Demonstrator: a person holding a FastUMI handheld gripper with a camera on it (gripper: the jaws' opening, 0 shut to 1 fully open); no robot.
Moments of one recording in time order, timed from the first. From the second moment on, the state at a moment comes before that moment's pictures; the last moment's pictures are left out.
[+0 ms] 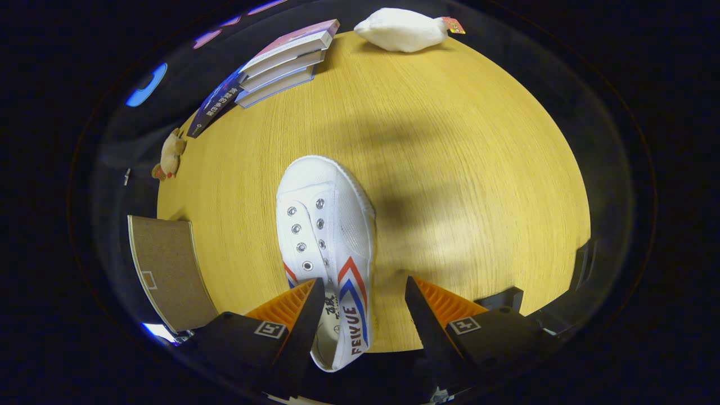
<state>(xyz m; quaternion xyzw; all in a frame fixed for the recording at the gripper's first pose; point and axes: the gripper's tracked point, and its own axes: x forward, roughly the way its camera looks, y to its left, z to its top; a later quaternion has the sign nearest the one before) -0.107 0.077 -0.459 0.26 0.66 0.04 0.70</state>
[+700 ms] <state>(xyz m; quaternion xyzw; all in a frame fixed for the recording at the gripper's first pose) -0.108 0.088 -0.429 0.33 0.63 0.02 0.70</state>
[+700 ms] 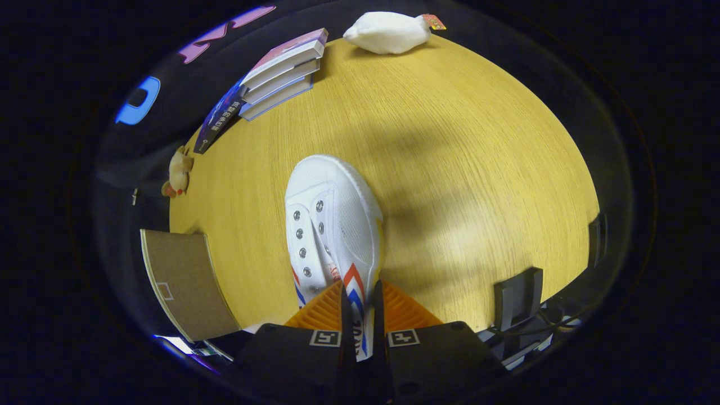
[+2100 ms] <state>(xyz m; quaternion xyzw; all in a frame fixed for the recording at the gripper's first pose) -0.036 0.299 -0.156 0.34 0.55 0.13 0.75</state>
